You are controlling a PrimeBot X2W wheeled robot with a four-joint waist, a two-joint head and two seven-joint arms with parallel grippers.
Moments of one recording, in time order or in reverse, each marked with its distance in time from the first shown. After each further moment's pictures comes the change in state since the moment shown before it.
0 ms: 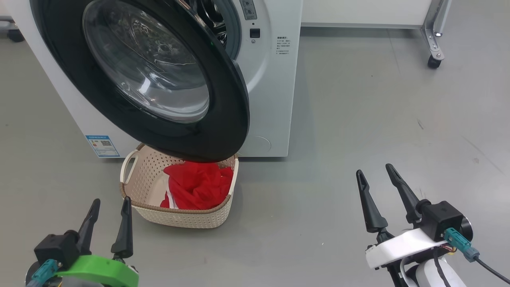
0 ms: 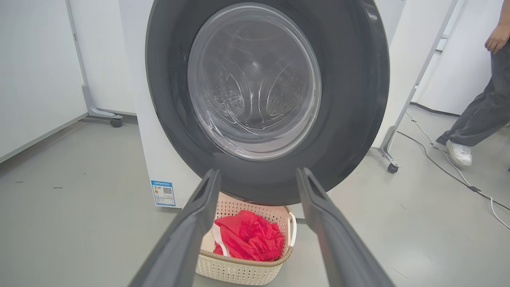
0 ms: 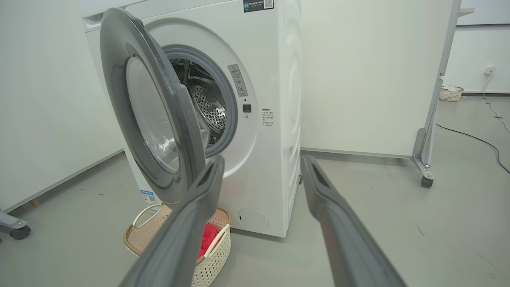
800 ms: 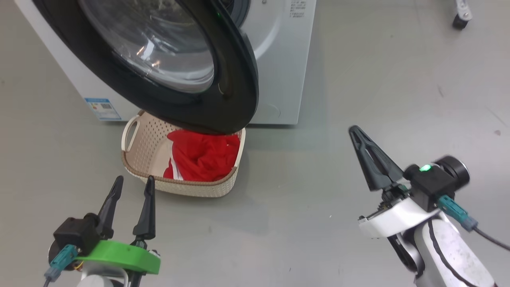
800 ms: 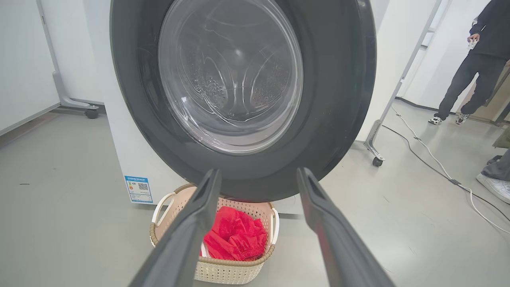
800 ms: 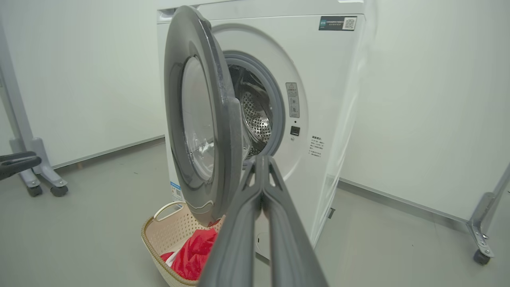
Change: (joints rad) left arm -0.040 -0.050 -0.034 -0.067 0.031 -0.015 -0.003; right arm -0.143 -0.075 0.080 -0.089 -0.074 0.079 0.014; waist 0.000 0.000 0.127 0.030
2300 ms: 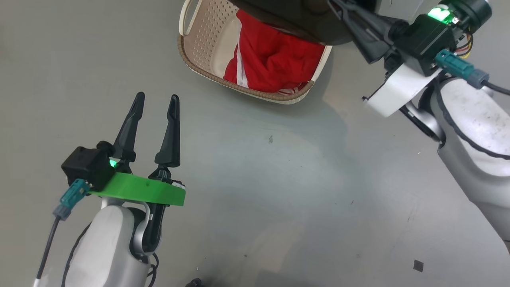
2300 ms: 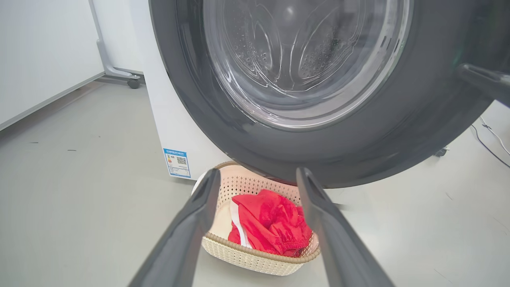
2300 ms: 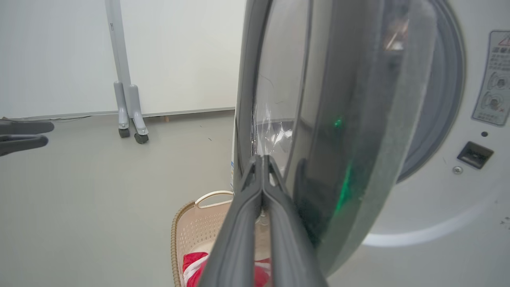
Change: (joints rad) left arm -0.284 -0.107 -0.035 -0.010 0.024 -0.026 0.000; right arm -0.694 -0.202 0.336 0.174 0.085 0.035 0.121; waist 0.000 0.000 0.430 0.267
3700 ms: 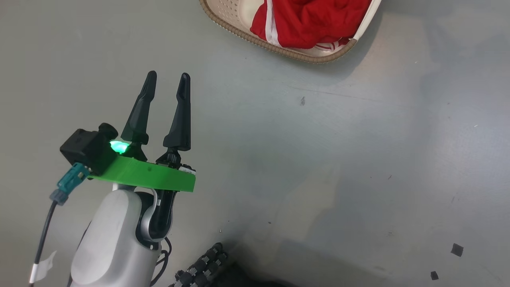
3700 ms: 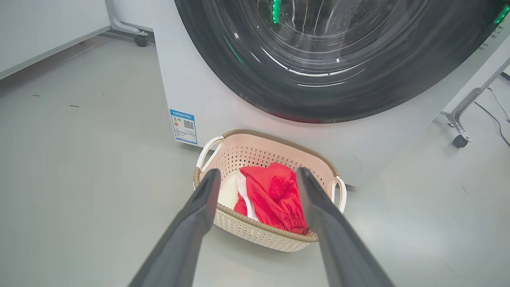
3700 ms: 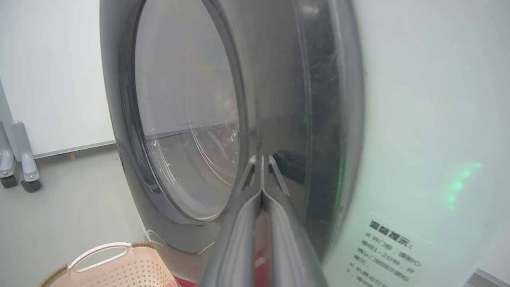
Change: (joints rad) left arm -0.068 -0.019 -0.040 -0.019 -0.118 -0.009 0.000; right arm -0.489 -0.121 -0.142 0.245 0.052 0.007 0.015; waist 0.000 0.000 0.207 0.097
